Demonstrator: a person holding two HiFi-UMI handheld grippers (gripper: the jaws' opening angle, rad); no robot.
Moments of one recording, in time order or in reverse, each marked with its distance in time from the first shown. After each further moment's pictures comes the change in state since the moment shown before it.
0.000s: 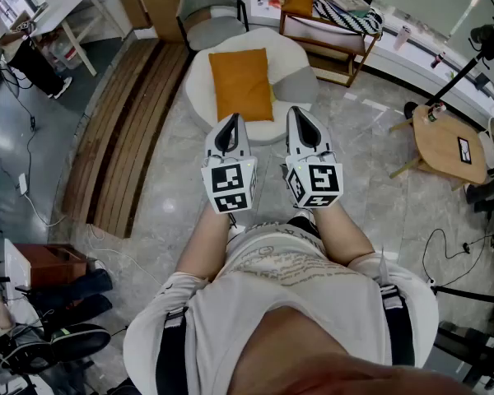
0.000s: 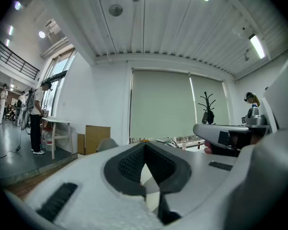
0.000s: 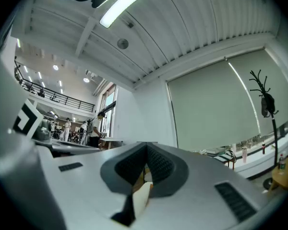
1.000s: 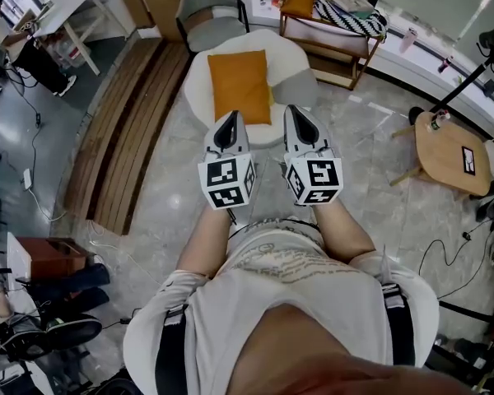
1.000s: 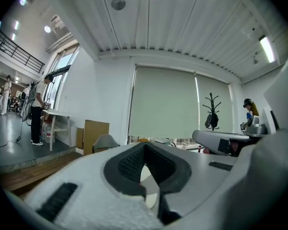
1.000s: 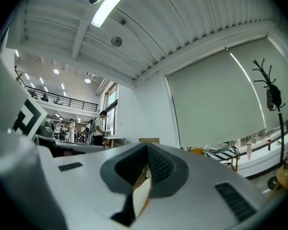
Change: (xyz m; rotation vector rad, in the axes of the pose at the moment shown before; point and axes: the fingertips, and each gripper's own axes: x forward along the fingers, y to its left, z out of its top) left arm 0.061 -0.050 0.006 -0.075 0.032 0.030; right arm 0.023 -0.075 -0.002 0.040 0.057 0.063
